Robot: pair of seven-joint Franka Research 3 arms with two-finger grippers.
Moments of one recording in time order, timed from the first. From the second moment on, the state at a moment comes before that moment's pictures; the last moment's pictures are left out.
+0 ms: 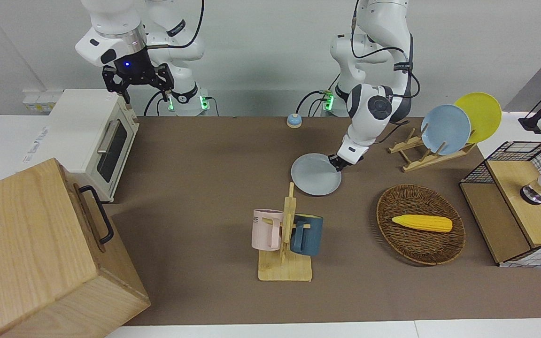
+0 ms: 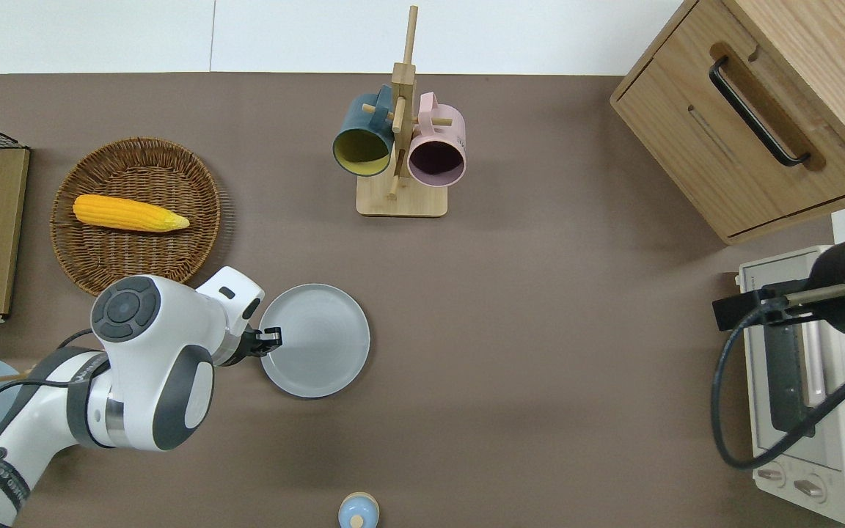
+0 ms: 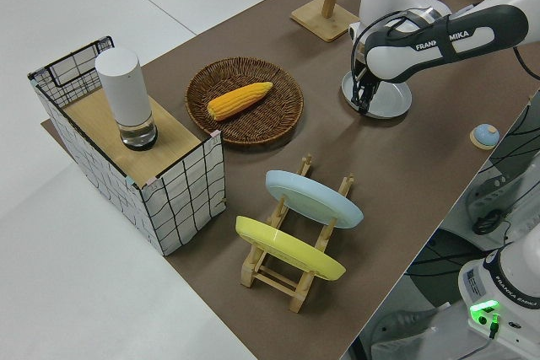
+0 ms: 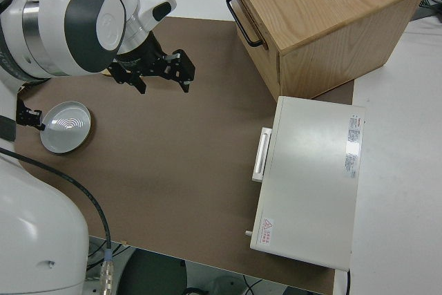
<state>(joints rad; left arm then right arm) -0.17 0.06 -0.12 -2.31 -0.15 2.28 -0.33 -0.05 -0.06 0.16 -1.54 -0.04 1.40 0.01</state>
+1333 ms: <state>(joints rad) -0.57 0.13 -0.19 -2.31 -0.21 2.61 -0.90 -0.05 -0.06 0.16 -1.54 -0.04 1.40 0.01</state>
